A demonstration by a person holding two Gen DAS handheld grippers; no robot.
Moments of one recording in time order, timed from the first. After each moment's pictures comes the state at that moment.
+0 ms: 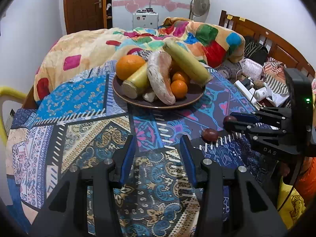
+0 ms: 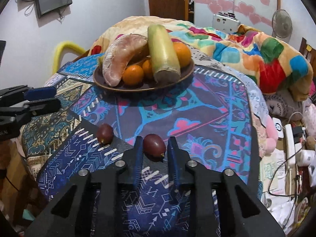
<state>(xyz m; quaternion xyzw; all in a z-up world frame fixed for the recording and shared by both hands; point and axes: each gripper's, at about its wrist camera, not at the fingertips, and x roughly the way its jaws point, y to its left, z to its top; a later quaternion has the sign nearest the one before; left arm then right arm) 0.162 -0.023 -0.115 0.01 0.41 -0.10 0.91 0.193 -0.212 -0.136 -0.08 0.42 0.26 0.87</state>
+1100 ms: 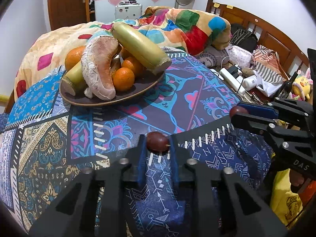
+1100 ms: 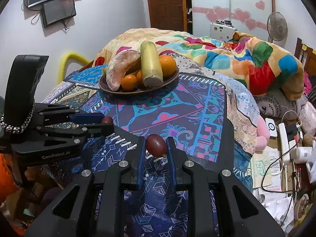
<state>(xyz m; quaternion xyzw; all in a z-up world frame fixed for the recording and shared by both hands) 0.179 -0.102 -0.141 0.02 0.44 -0.15 0.89 0.169 -0.257 -0.117 -0.06 0.38 0.27 0.88</state>
